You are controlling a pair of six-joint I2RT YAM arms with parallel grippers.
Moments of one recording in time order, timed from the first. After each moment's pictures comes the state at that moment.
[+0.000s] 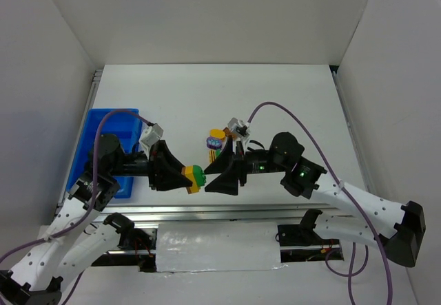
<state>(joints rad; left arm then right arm) -0.47 0.65 0.77 -0.18 1.04 -0.48 0.92 0.94 0.77 0.24 -0.69 0.59</state>
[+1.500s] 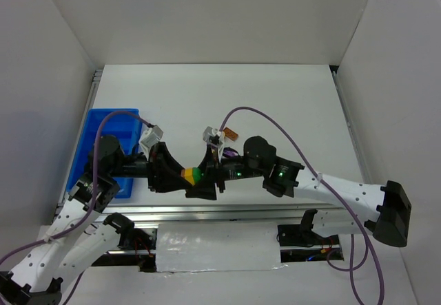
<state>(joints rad) -0.47 0.65 0.75 -0.17 1.06 -0.50 1.08 1.14 0.85 0.24 -0.55 0.51</state>
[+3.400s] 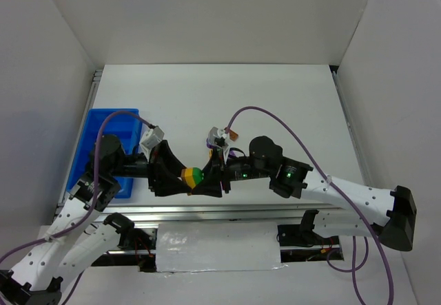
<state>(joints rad) -0.47 0.66 0.75 -0.17 1.08 -0.45 1.07 1.07 0.86 0.13 -0.52 0.42</state>
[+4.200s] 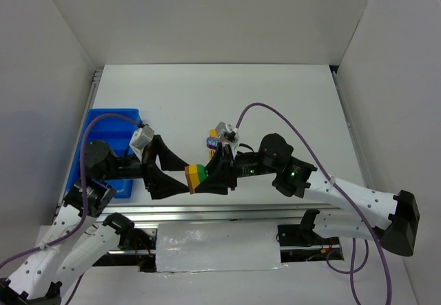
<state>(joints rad) -0.47 0.60 0.75 -0.09 1.01 -0.52 1.02 1.03 0.82 0.28 -0.66 0.50</state>
